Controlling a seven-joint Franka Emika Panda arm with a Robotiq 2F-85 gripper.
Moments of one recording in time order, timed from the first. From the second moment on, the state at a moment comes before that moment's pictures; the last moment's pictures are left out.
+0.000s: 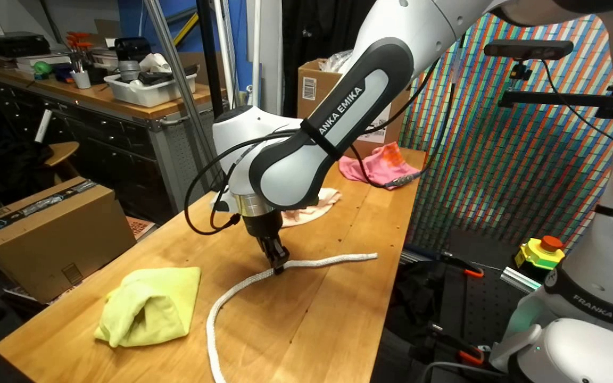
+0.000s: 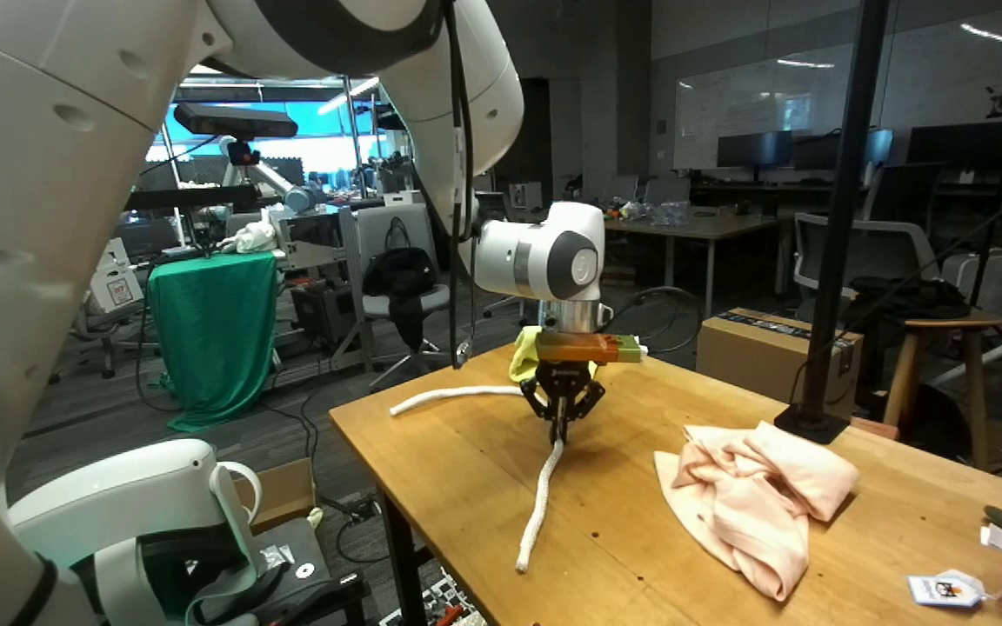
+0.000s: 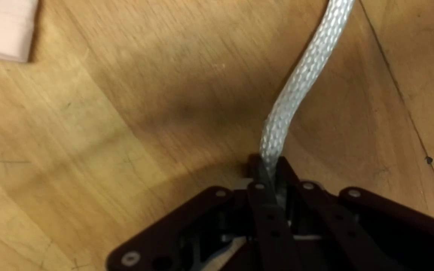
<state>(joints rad) 0.08 0.57 0.25 -1.91 -0.19 2.28 -0.67</state>
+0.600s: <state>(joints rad) 0.11 0.55 0.25 -1.93 -0.19 2.26 -0.68</state>
